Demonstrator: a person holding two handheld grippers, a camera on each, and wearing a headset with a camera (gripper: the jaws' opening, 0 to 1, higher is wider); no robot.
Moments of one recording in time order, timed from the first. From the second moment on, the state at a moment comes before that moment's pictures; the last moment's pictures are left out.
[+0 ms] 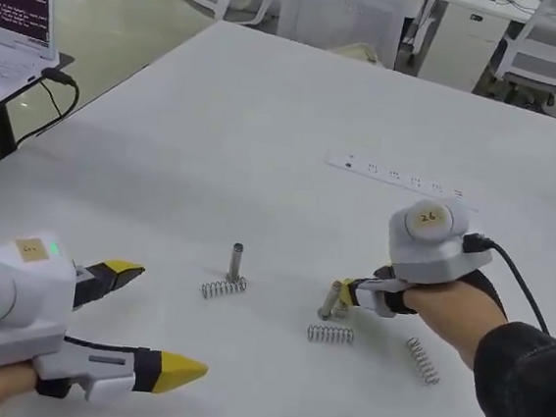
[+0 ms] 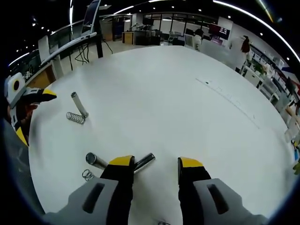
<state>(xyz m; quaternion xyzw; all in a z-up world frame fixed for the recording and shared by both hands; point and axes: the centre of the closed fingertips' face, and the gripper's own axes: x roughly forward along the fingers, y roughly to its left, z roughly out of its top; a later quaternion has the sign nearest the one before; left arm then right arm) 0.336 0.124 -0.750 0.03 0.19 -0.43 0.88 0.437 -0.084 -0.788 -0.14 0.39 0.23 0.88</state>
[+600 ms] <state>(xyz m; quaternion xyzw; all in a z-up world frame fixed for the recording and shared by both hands) 0.335 0.122 -0.749 0.03 0.19 -0.43 0.88 0.431 -0.087 -0.791 -0.14 0.40 0.23 0.88</state>
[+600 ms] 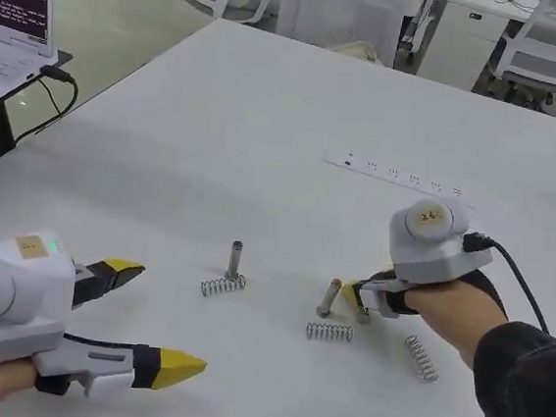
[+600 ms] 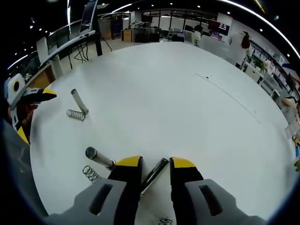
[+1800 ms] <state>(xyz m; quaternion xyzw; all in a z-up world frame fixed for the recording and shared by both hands) 0.335 0.123 -0.750 0.03 0.19 -0.43 0.88 0.428 -0.092 -0.795 -0.15 0.44 0.22 0.86</state>
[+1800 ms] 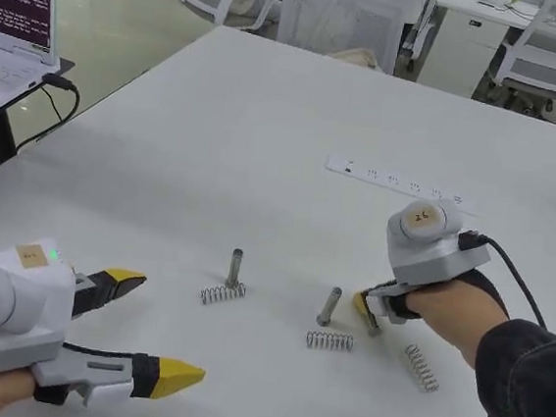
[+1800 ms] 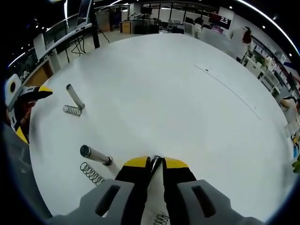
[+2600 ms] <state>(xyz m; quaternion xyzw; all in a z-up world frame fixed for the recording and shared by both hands) 0.335 0.125 -0.750 0.03 0.19 -0.43 0.88 0.426 -0.092 -0.797 -0.18 0.48 0.24 0.83</state>
